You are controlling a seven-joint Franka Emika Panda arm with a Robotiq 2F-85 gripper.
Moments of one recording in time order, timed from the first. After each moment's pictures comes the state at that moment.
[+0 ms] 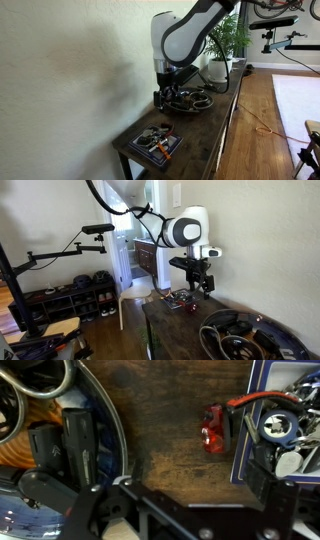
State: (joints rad) arm 0.03 0.49 0.02 -1.88 -0.12 2.42 0.16
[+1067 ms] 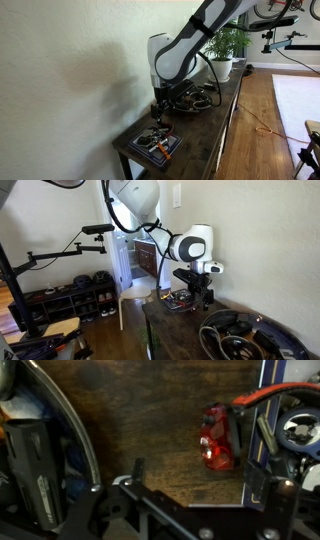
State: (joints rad) arm 0.03 0.65 0.02 -1.77 -0.06 2.42 0.16
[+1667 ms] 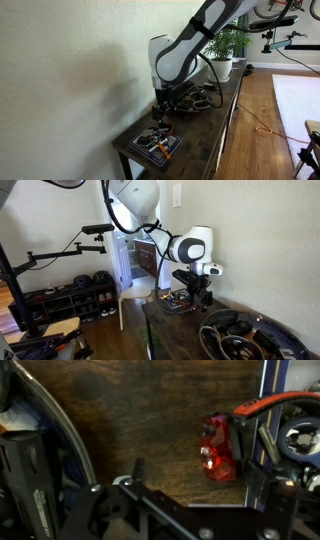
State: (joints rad) arm 0.03 0.65 0.02 -1.78 -0.05 2.42 0.16
